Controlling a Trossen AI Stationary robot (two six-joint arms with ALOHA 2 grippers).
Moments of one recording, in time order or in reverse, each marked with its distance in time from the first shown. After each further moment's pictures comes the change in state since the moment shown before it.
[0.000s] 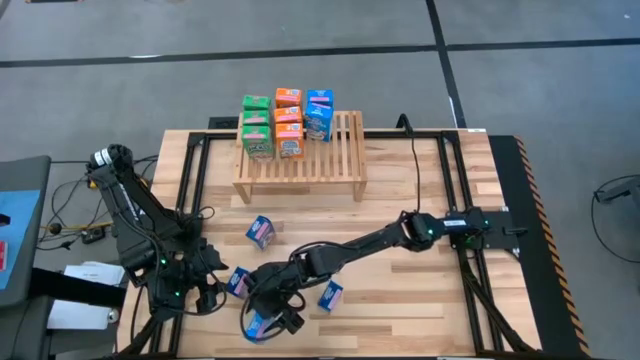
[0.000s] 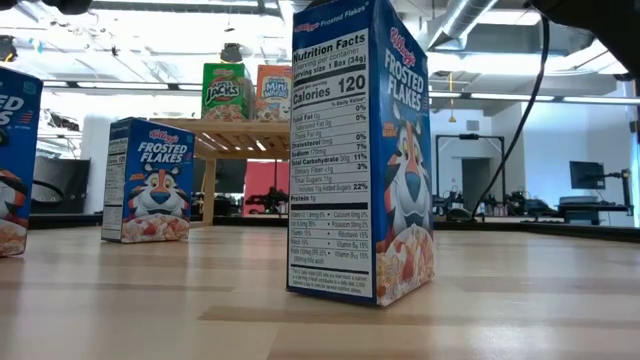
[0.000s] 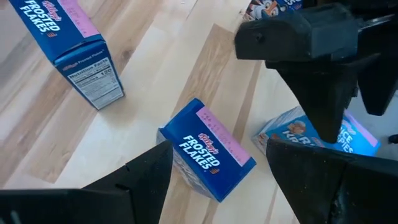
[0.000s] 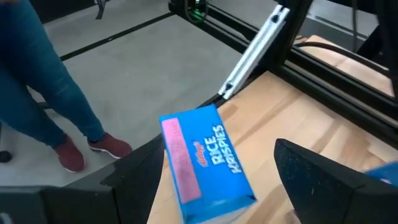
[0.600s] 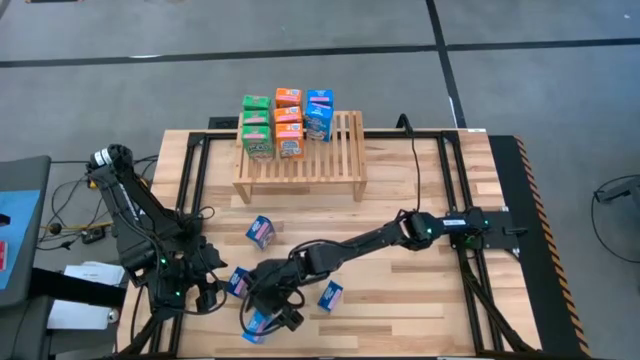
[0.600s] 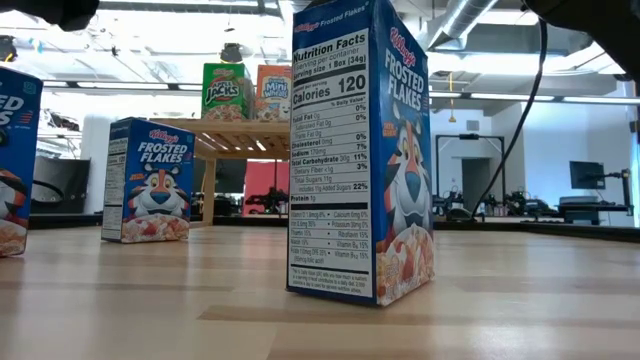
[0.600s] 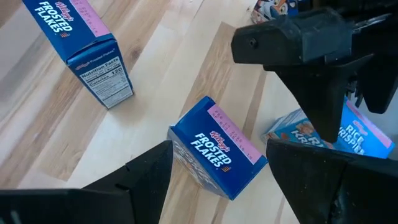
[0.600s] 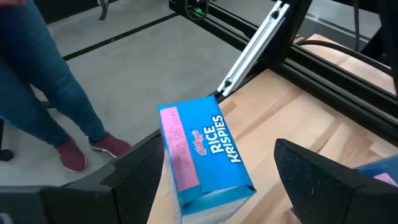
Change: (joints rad) left arm 0.000 0.000 0.000 -0.033 0.000 -0.001; right arm -0.012 0.004 -0.024 0.033 -0.030 -0.012
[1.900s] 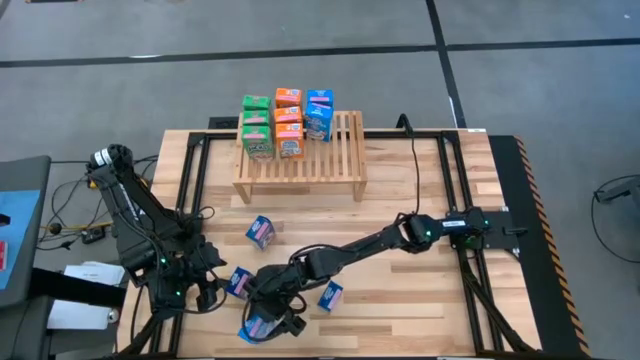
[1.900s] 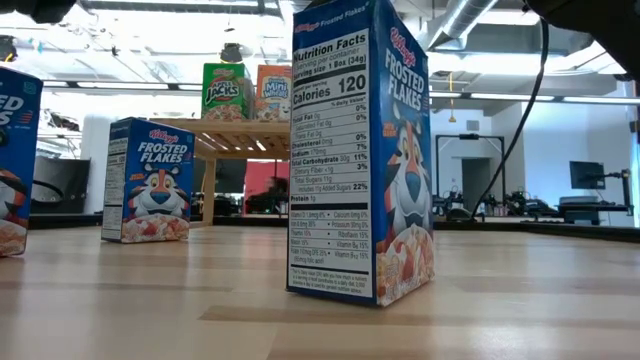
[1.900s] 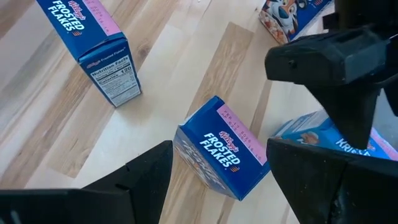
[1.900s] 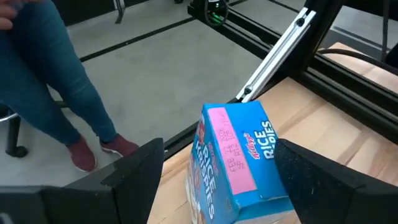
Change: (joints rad) left arm 0.000 0.000 0.000 -0.027 -0.005 -0.023; right arm 0.018 0.017 0.005 0.022 -0.037 -0.015
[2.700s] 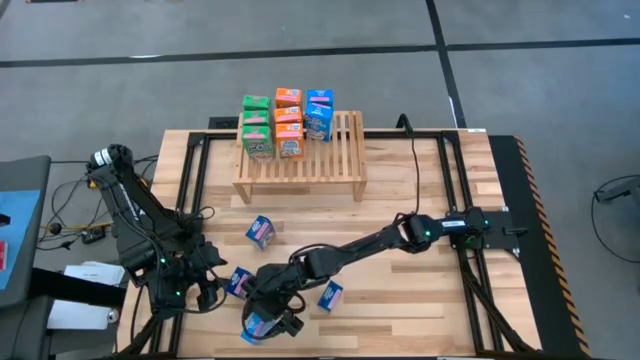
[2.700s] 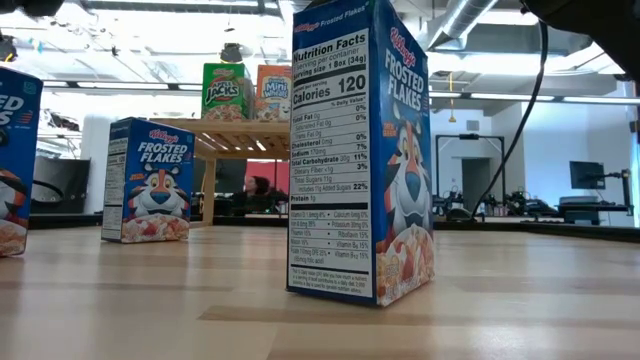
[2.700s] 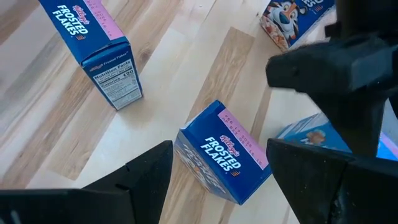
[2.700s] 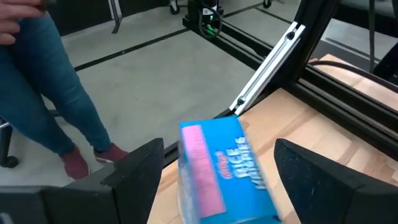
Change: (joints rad) left arm 0.000 0.000 0.000 -0.001 -0.016 -0.008; right arm -0.003 0.010 -0.002 0.049 0.004 0.010
